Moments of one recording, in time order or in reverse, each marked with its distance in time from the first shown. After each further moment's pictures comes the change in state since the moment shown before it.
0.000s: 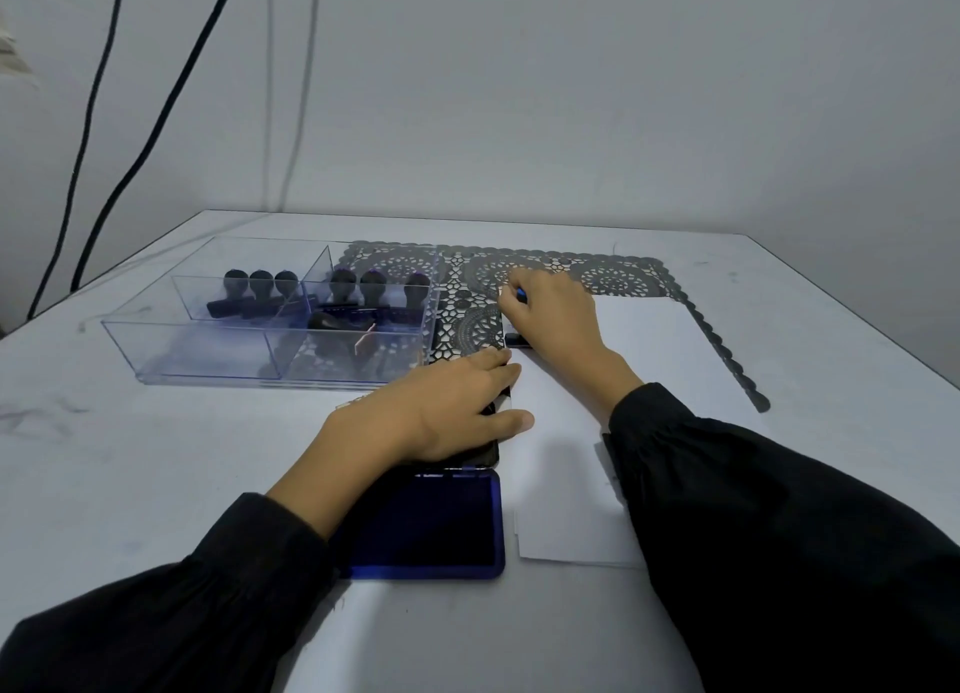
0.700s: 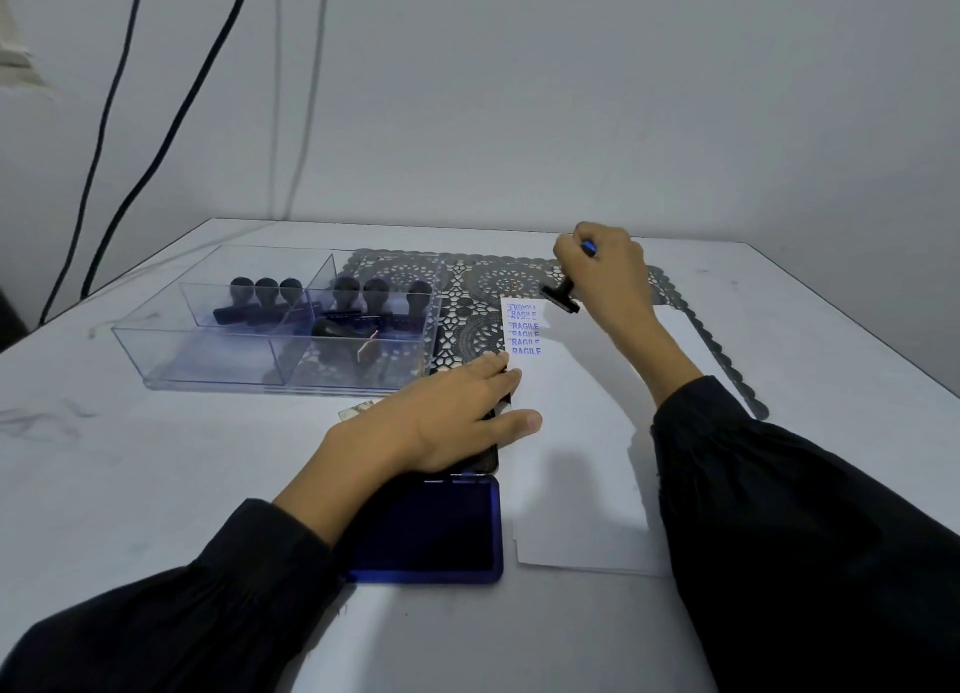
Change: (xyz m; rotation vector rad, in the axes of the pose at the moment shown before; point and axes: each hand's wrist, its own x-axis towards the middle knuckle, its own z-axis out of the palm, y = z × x) left_hand -0.005 0.001 0.004 -0.105 0.010 -0.034; right_hand 0.014 0.011 -0.053 0.481 0.144 0.238
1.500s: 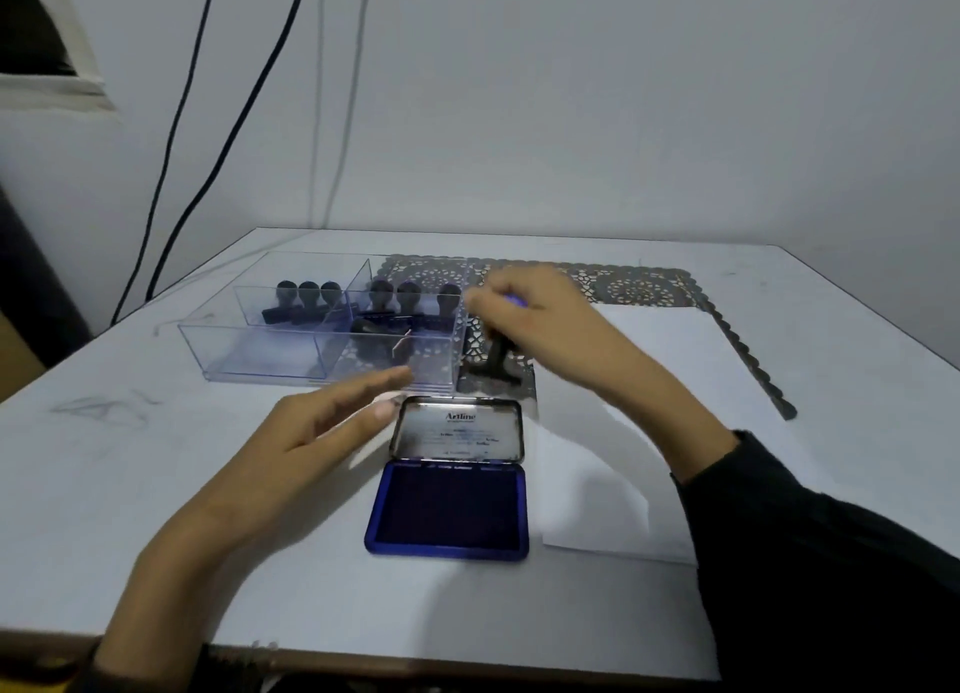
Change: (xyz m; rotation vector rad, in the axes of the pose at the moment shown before) left_hand -0.122 -0.042 0.004 -0.750 0.480 -0.113; right_hand -0.075 -0.079 0.000 0.056 -0.539 -0.224
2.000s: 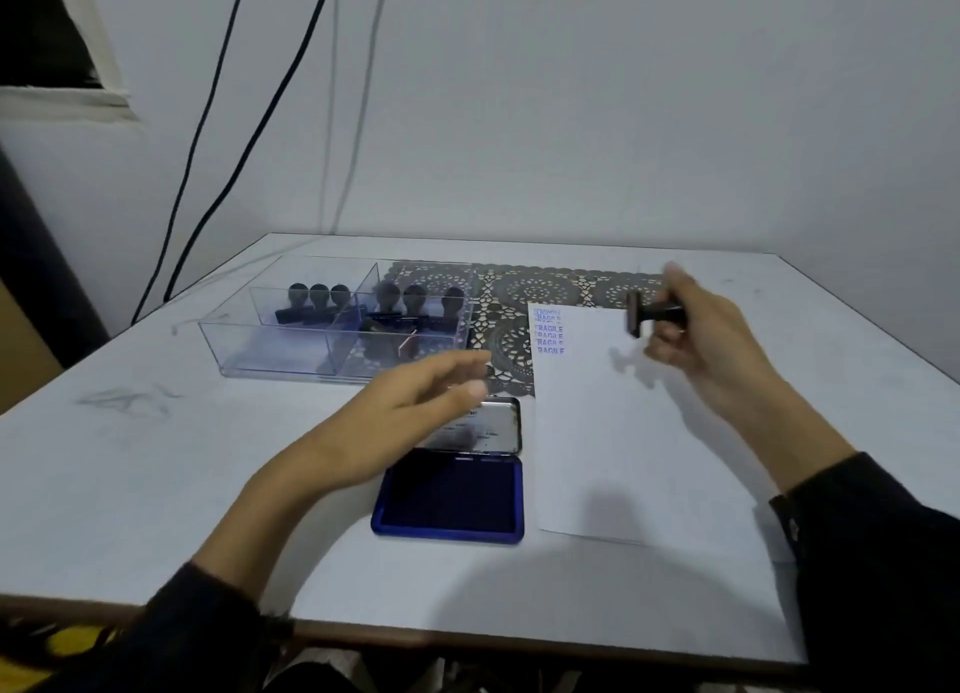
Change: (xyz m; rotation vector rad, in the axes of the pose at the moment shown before) left_hand 0.028 0.039 0.031 -0.028 -0.162 -0.012; right_hand -0.041 0.079 -0.066 0.735 0.483 0.437
